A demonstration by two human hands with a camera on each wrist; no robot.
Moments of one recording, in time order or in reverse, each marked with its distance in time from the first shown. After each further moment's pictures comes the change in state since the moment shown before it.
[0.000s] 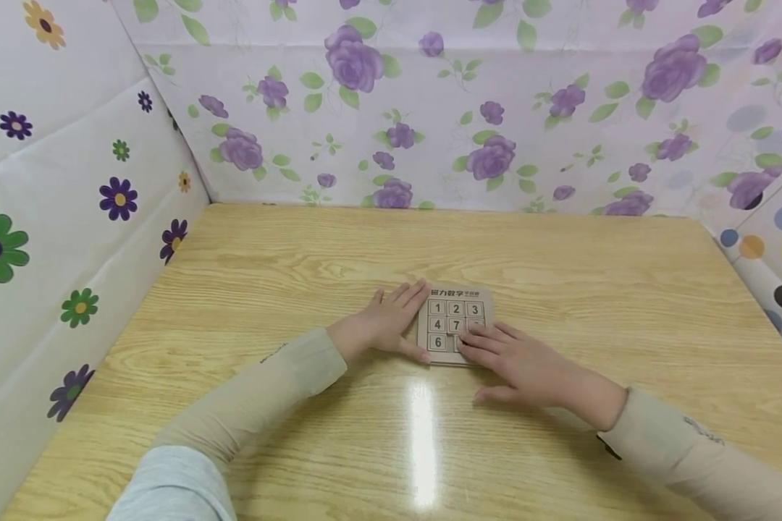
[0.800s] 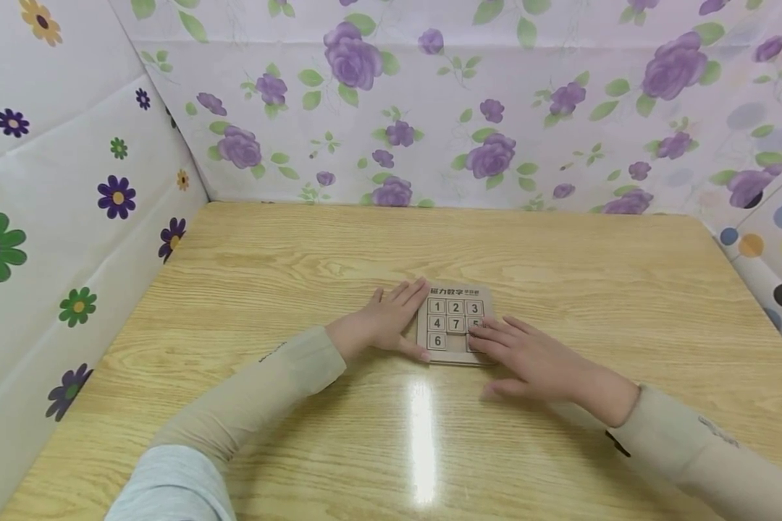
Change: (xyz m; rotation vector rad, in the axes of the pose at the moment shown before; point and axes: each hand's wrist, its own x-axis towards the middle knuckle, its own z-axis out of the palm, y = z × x) left_hand 0.000 0.000 -0.001 -0.008 -0.010 -0.005; right_hand -0.008 0.009 -0.004 0.034 0.043 0.019
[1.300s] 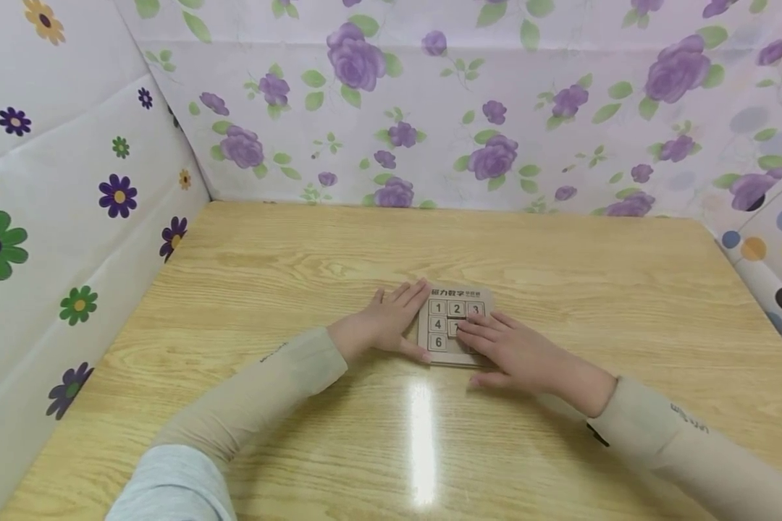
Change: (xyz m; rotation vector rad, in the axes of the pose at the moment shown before) left_hand 0.004 -0.002 0.004 0.010 0.009 -0.002; right_hand 0.021 -0.001 0.003 -0.013 -0.039 0.022
